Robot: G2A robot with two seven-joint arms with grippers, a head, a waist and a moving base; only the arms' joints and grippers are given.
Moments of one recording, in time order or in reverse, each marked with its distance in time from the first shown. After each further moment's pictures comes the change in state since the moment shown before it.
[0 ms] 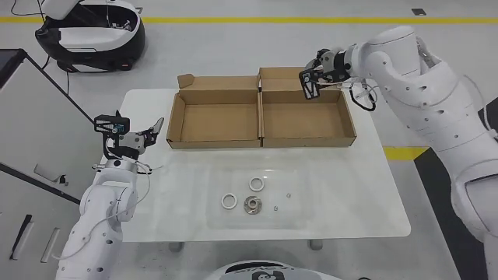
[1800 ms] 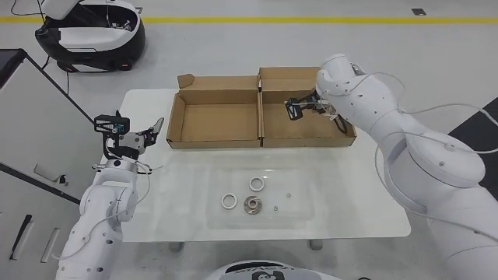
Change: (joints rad) left arm 0.000 0.000 0.000 0.000 0.000 0.000 0.000; right arm 0.143 -0.420 -0.509 0.861 0.327 0.000 0.203
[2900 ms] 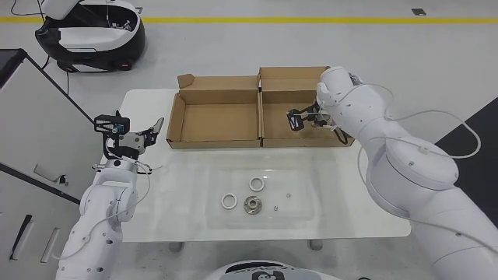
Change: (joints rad) left arm 0.000 0.000 0.000 0.000 0.000 0.000 0.000; right arm -0.035 -0.104 0.000 0.235 -0.151 0.000 -0.200
